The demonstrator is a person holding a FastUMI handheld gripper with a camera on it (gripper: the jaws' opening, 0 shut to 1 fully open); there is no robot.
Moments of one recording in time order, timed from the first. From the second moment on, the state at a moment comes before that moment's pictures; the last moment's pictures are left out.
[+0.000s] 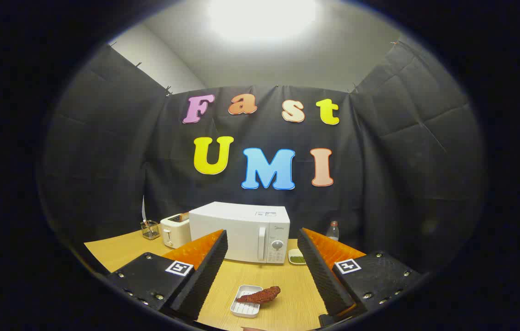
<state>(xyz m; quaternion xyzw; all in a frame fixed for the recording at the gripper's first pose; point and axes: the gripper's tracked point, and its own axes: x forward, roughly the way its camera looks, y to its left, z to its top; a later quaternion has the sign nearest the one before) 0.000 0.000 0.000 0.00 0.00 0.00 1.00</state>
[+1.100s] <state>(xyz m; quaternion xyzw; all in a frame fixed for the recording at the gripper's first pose) 0.022 0.012 -0.010 0.01 0.00 0.03 1.00</state>
